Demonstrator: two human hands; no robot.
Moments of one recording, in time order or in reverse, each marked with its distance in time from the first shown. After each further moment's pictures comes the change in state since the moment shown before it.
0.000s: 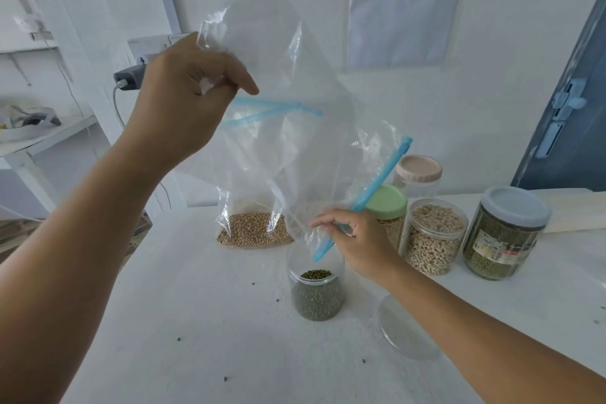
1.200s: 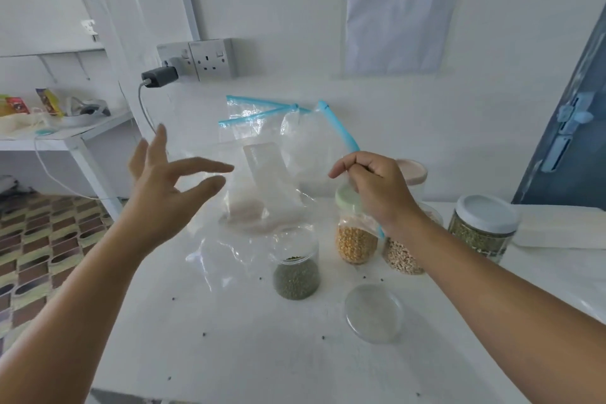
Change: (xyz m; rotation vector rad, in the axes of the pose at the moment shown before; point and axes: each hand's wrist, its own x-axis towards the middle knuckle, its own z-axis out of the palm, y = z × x) left_hand -0.114 0.067 0.008 0.113 -0.164 -0.679; right_hand 0.008 -0.068 -0.098 0.254 0.061 0.088
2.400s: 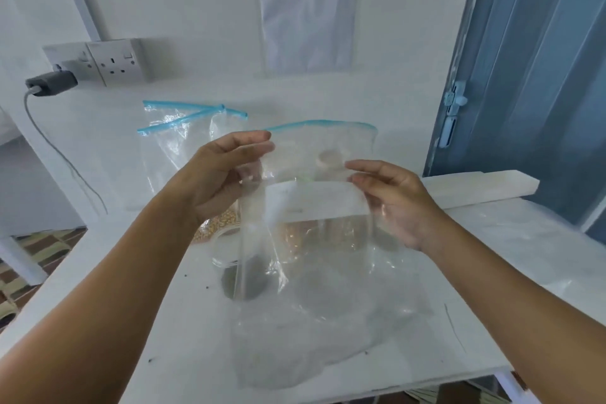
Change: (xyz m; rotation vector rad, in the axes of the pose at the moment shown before) left_hand 0.049 0.083 0.096 -1.132 -0.564 -0.172; right_hand -0.075 0.001 -0.094 0.353 0.128 0.223
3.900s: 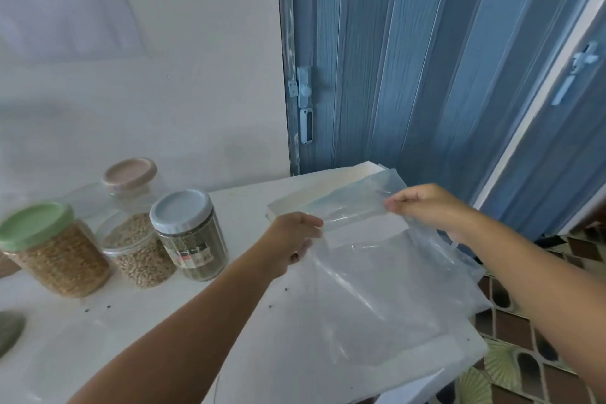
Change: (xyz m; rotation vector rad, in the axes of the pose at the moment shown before) left_hand 0.148 -0.269 0.401 0.357 -0.017 -0.512; right_hand 0.011 -0.038 -0.481 -0.743 0.218 0.389
